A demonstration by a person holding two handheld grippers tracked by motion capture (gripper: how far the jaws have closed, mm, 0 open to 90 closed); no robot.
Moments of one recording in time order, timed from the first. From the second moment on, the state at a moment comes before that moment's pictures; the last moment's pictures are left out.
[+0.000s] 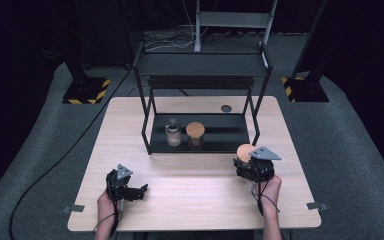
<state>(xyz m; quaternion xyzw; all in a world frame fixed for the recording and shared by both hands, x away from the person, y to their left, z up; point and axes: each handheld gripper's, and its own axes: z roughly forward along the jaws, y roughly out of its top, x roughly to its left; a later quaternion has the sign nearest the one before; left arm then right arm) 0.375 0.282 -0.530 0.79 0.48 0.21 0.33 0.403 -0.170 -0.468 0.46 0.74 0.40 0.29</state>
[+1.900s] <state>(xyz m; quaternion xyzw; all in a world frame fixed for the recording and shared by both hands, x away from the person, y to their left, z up) 0.375 0.282 -0.530 0.79 0.48 0.21 0.33 0.430 -0.153 -0.469 0.46 0.75 0.40 0.28</state>
